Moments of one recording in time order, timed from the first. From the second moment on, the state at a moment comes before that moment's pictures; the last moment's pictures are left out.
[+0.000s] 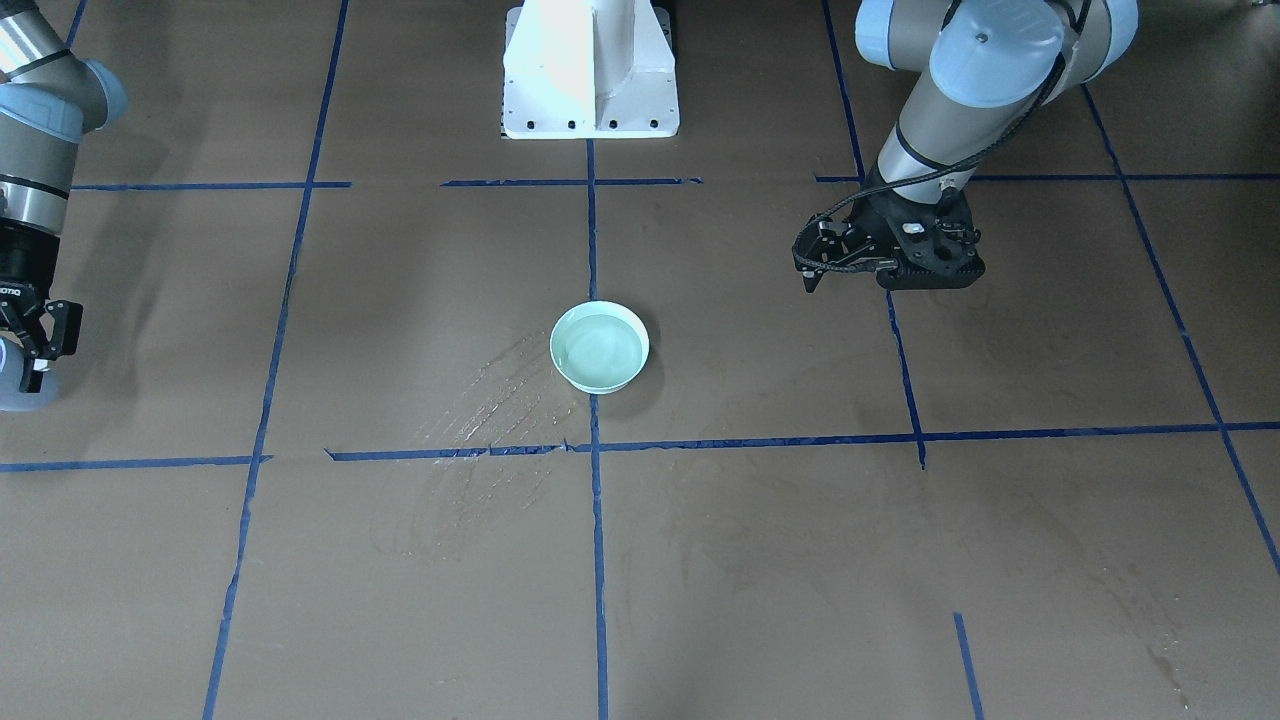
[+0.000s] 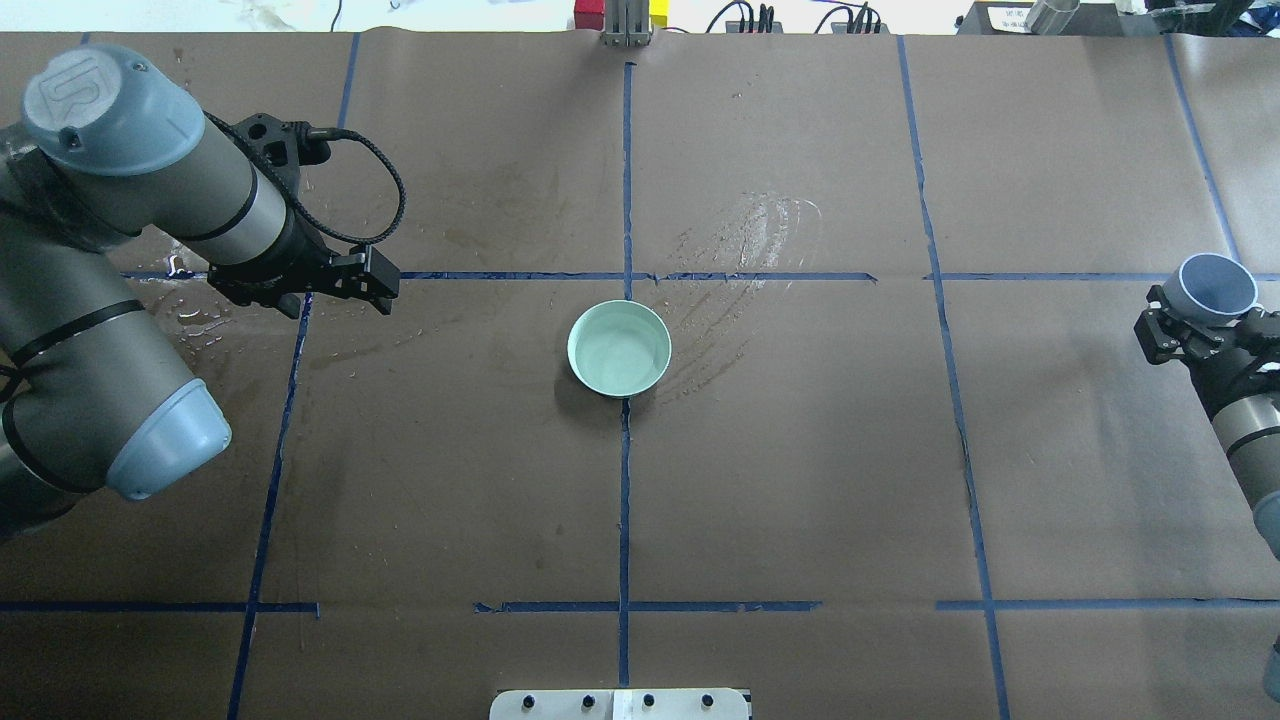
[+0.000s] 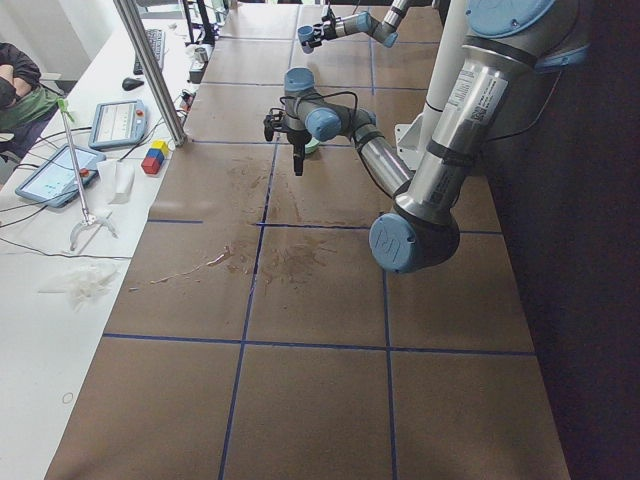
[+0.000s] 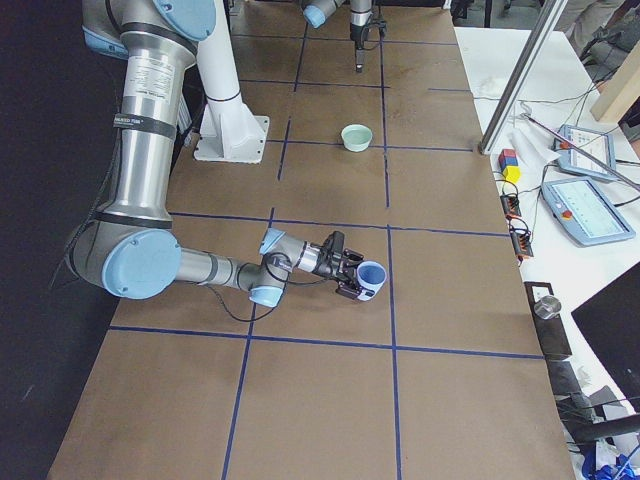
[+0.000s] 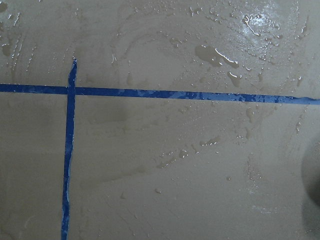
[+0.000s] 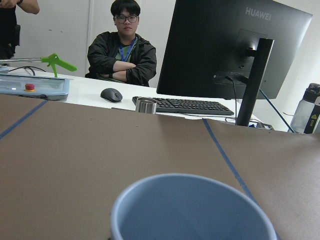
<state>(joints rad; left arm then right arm) -0.79 -1.99 -1.91 -1.54 -2.08 -1.04 0.53 -1.77 1.41 -0.19 0.73 1.06</state>
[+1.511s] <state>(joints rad) -0.79 -1.99 -1.91 -1.54 -2.08 -1.04 0.47 -1.72 1.36 -0.17 0.64 1.13</state>
